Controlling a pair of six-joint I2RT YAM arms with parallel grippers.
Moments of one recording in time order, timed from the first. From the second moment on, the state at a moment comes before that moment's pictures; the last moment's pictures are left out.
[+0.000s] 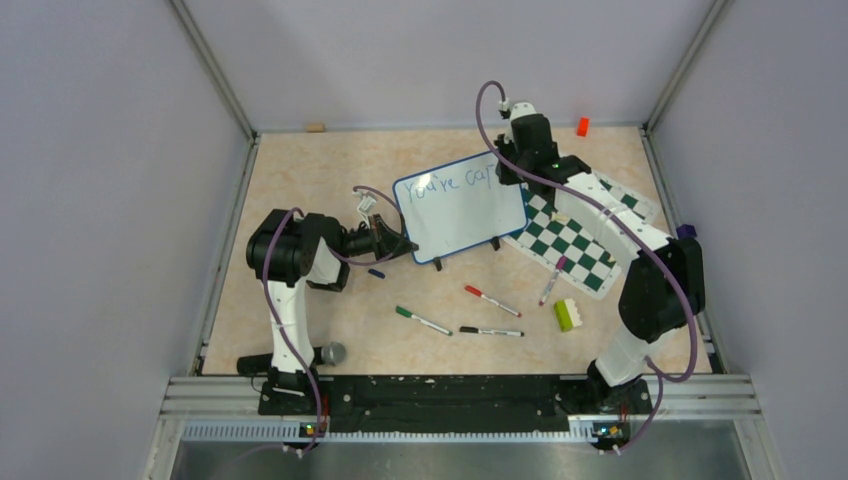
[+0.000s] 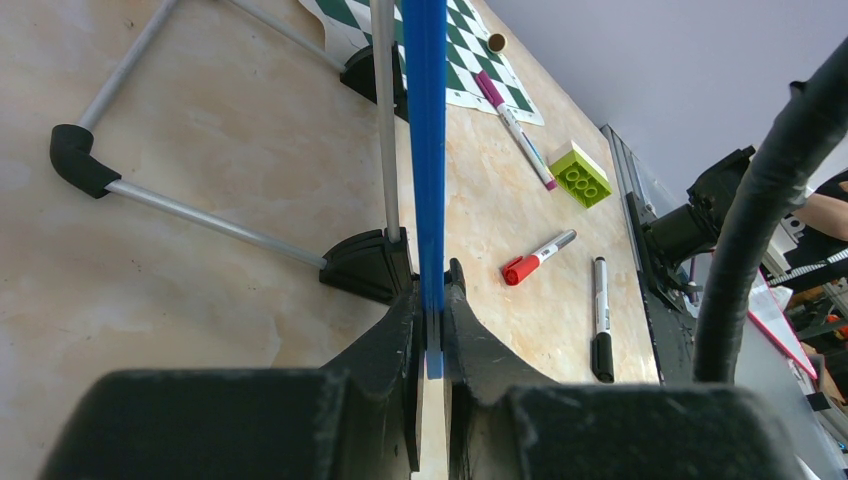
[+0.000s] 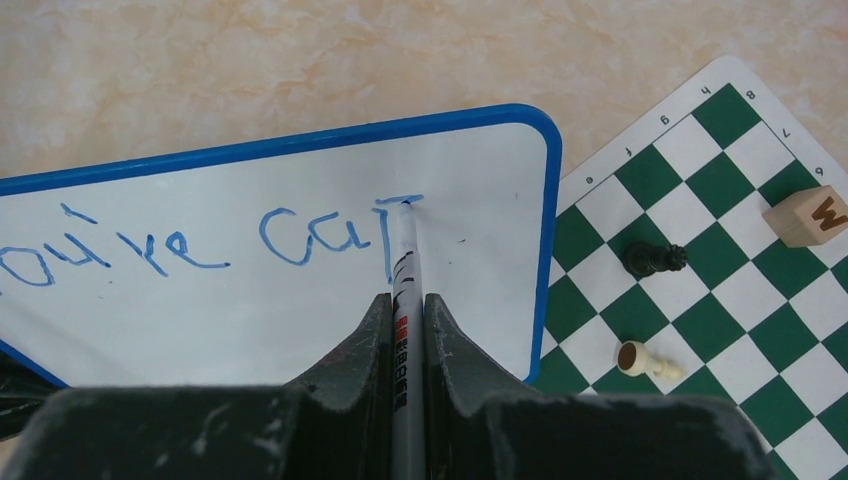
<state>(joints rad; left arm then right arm) -0.16 2.16 0.66 1.55 1.16 -0.74 0.44 1.68 1.46 -0.38 0.13 0.15</state>
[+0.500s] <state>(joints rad) -0.16 2.16 0.66 1.55 1.16 -0.74 0.44 1.68 1.46 -0.39 0.15 0.16</state>
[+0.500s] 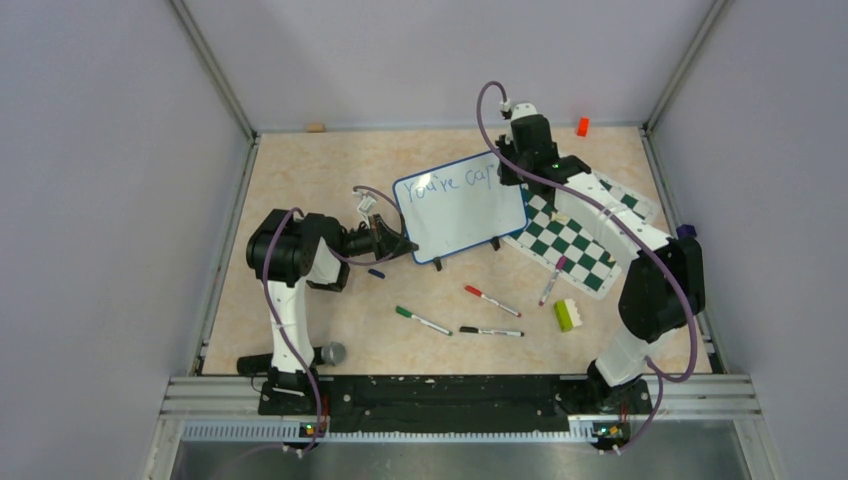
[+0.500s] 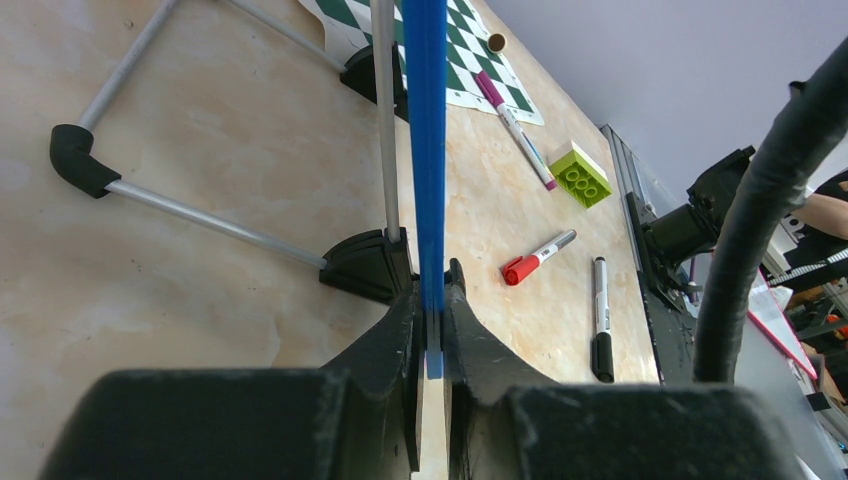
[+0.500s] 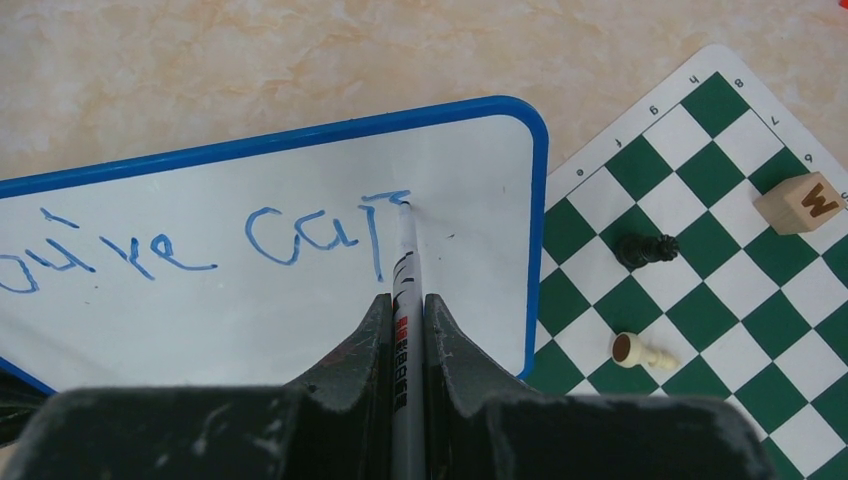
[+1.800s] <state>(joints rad) -0.16 2.16 0.66 1.55 1.16 -0.74 0.40 1.59 1.40 -0.38 0.10 0.17</state>
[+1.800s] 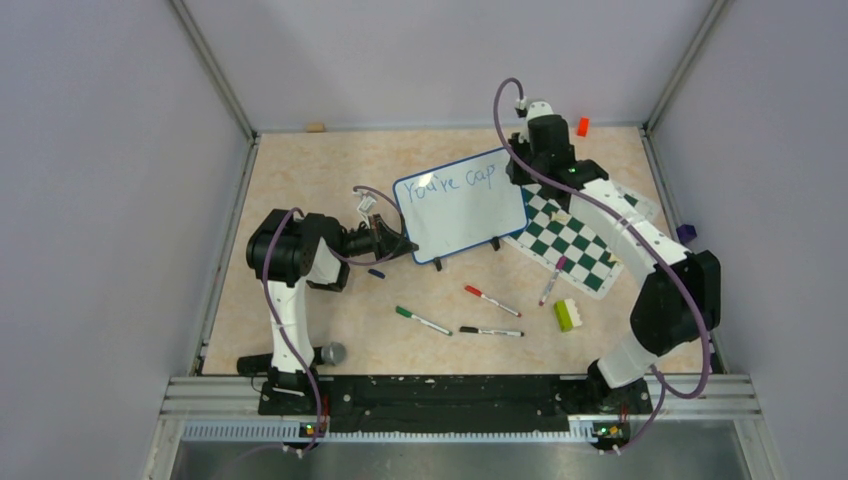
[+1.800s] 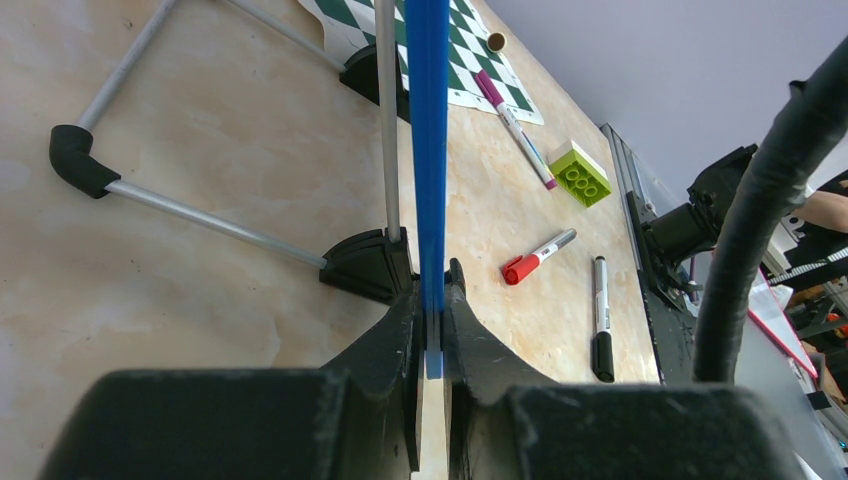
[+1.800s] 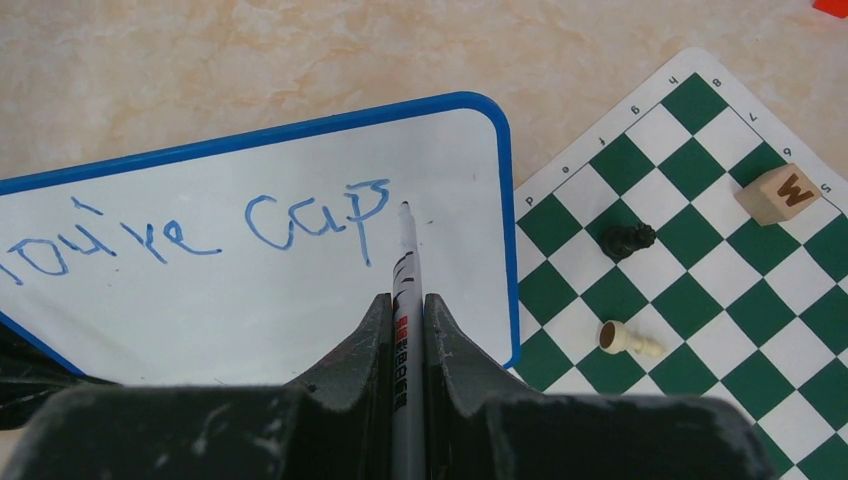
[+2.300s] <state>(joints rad) -0.16 2.16 0.66 1.55 1.16 -0.74 0.39 1.61 1.40 -0.35 0.10 0.18</state>
